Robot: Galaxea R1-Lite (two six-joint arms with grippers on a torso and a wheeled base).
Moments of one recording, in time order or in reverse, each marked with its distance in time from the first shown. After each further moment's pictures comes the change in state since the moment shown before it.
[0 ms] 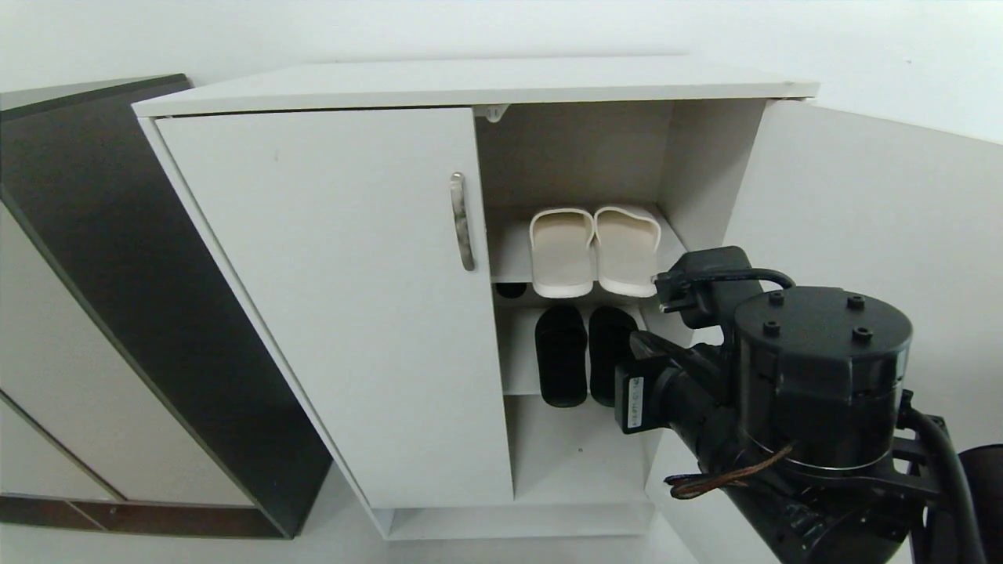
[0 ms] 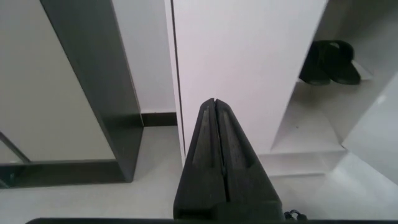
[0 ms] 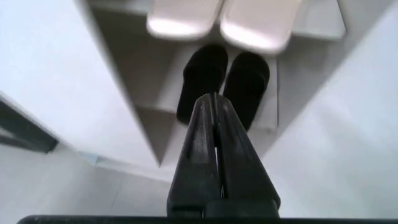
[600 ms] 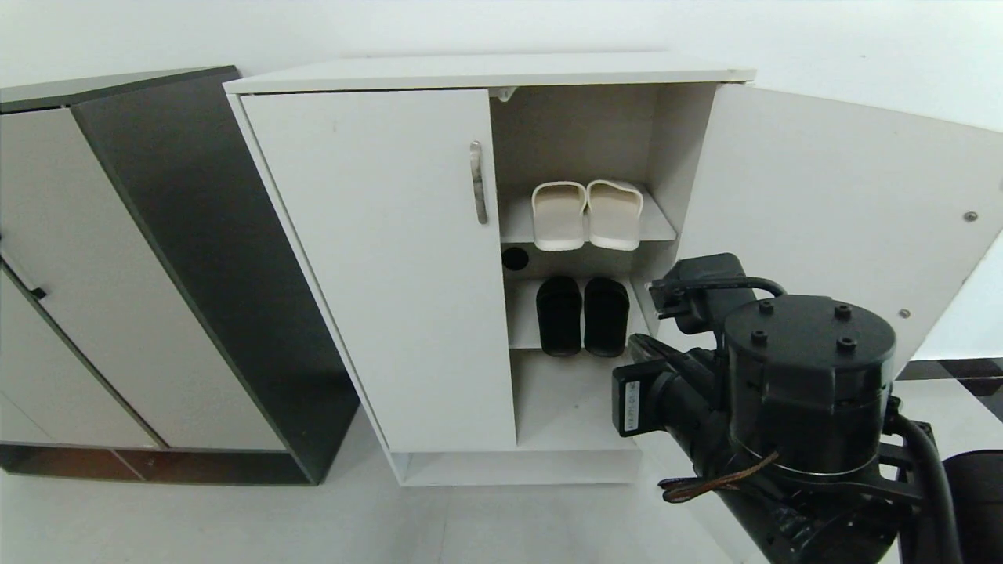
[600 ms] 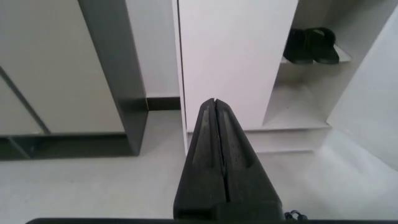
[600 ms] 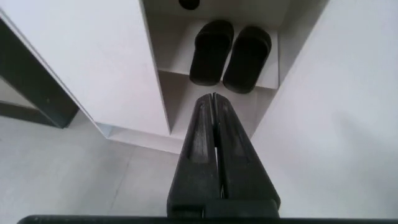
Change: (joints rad) left arm 0.000 0.000 0.000 0.001 0.001 0.000; right arm -0.004 0.015 0.014 -0.021 0.000 -0.003
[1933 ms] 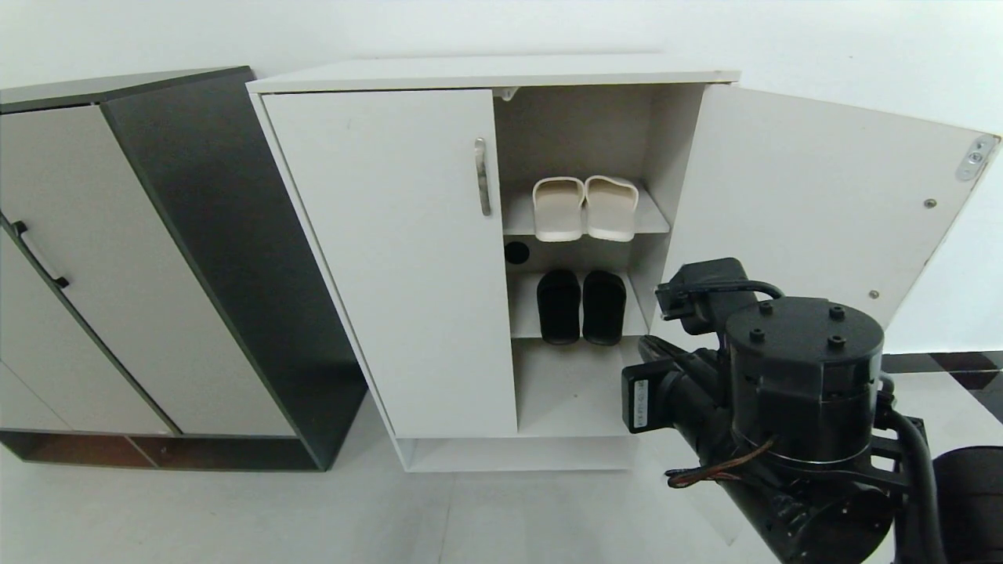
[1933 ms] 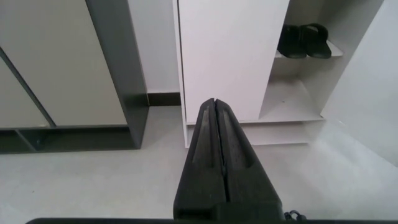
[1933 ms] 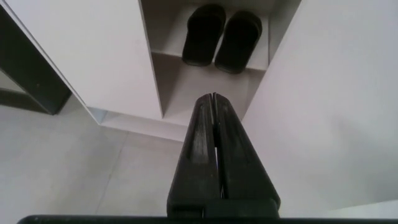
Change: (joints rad) left arm 0.001 0.000 0.000 0.000 0.000 0.000; right arm -0.038 0.005 0.021 -0.018 0.009 -0.012
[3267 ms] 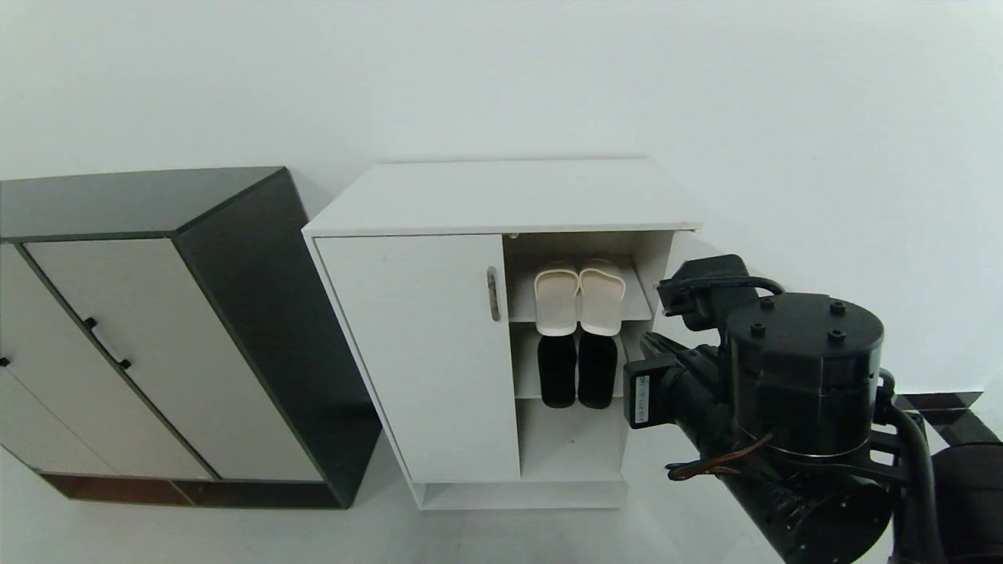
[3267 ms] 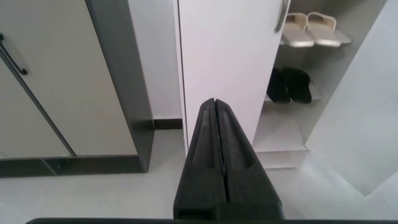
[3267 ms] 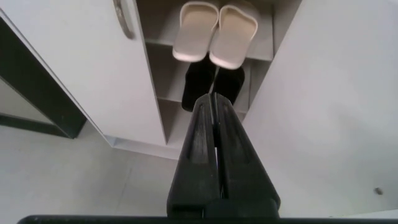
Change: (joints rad) left arm 0.000 0.000 0.000 0.000 0.000 0.001; right arm -0.009 0.001 -0.005 -0.001 0.000 -0.002
